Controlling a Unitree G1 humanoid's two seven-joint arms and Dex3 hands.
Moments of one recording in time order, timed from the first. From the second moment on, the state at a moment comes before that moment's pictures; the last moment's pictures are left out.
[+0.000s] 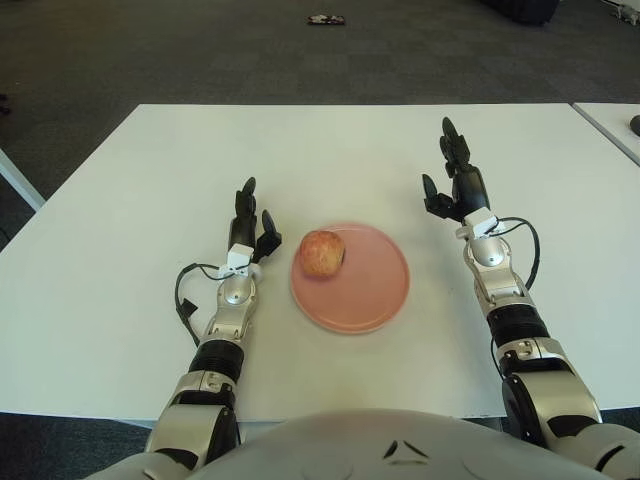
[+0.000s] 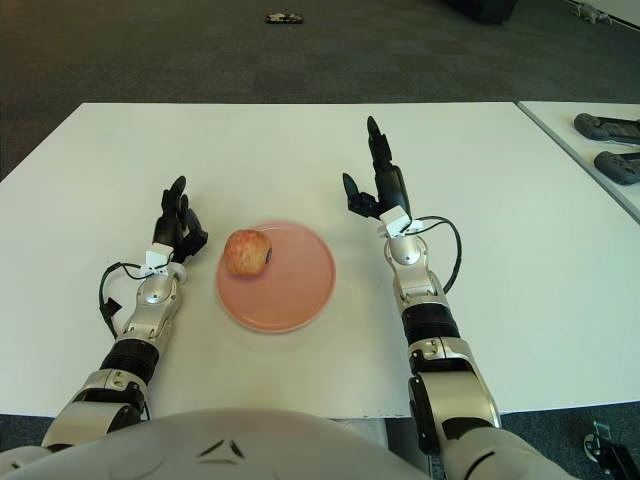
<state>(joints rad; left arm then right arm) -0.19 0.04 0.04 0.63 0.09 -0.51 0.19 -0.36 -0.18 -0.02 0.53 -0.16 -0.58 -0.09</state>
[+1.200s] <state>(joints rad) -0.17 0.05 0.04 0.60 0.09 -0.50 0.18 -0.28 -0.06 -0.07 0.74 -0.07 -0.59 -0.11</state>
